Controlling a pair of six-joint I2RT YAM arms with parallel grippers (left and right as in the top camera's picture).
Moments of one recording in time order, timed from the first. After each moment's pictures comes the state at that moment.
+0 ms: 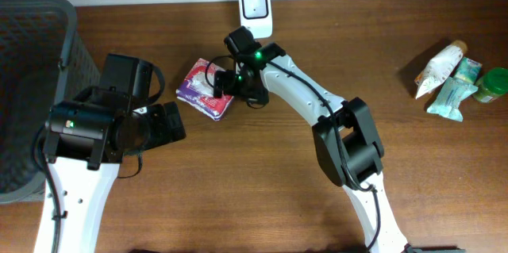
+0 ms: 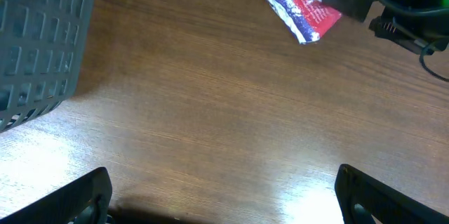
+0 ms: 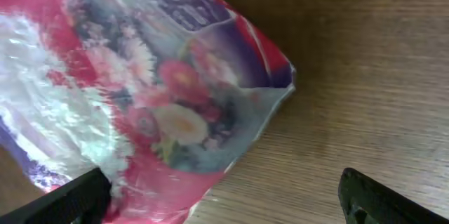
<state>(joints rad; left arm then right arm) -0.21 1.32 1.58 -1.50 -0.13 -0.47 0.56 2.37 2.00 -0.86 -0.27 0.63</state>
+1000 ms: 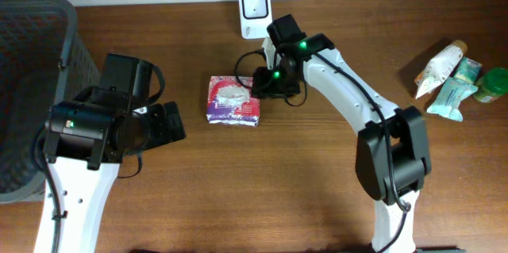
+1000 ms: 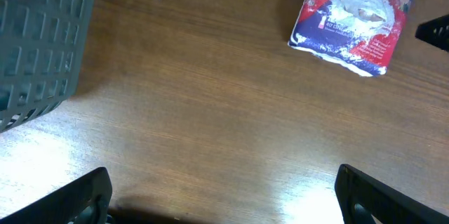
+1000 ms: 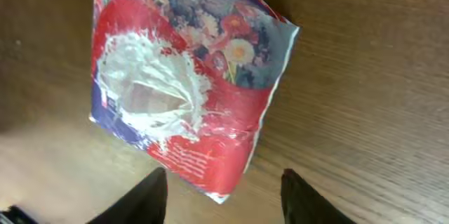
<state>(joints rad) -0.21 1.32 1.58 -1.50 -0.13 -0.47 0.42 2.12 1.78 -0.94 -0.38 0.30</state>
